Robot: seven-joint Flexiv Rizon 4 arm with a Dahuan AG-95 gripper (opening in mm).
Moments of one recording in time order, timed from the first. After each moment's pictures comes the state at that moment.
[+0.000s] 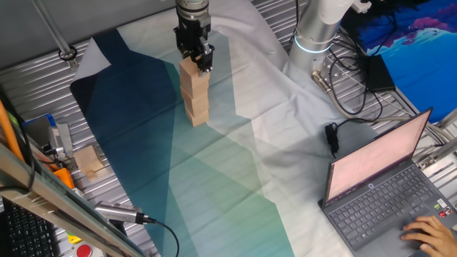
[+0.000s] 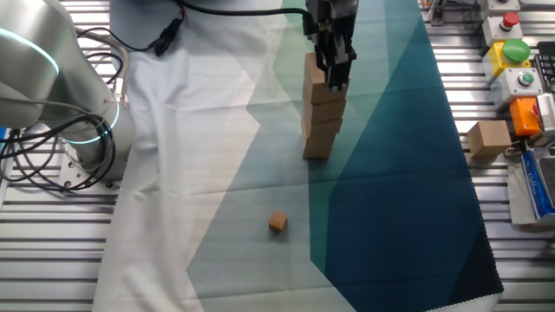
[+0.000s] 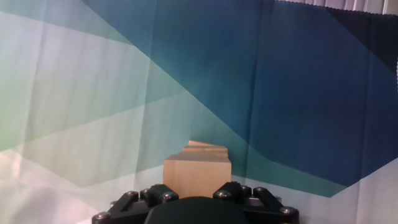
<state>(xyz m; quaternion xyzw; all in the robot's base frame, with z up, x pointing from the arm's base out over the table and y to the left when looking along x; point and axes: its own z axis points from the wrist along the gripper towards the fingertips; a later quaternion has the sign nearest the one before) 0.438 0.014 0.279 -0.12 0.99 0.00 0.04</state>
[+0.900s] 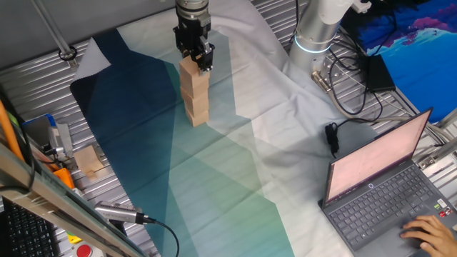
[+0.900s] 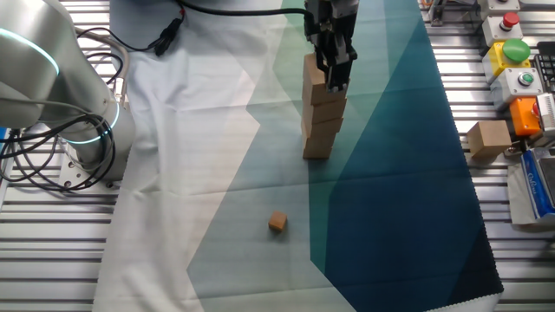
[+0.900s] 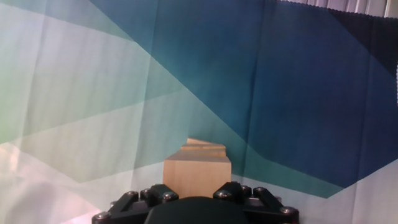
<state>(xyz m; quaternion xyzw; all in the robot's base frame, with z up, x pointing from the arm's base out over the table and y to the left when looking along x) 0.438 0.013 0.279 -0.13 0.99 0.00 0.03</state>
